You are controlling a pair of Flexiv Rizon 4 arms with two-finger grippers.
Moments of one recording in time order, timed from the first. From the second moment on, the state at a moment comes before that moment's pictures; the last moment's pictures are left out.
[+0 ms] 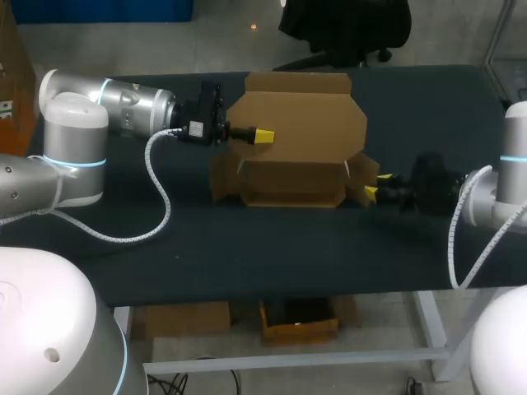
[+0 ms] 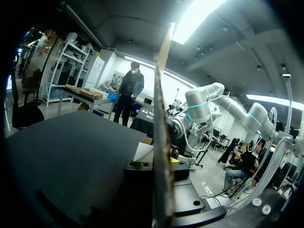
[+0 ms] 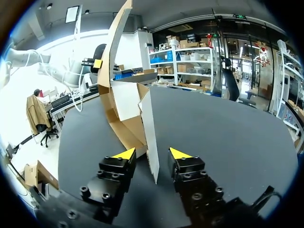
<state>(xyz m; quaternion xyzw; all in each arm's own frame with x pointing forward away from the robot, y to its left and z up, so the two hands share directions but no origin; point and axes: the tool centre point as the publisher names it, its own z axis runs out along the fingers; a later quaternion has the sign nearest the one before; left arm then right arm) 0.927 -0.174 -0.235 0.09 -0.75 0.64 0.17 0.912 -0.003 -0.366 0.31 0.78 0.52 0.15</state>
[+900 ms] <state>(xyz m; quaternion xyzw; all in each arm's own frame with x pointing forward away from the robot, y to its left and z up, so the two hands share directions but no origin) 0.928 -0.174 -0.235 0.09 -0.75 0.64 0.17 0.915 0.015 -0.371 0.33 0.77 0.53 0.15</state>
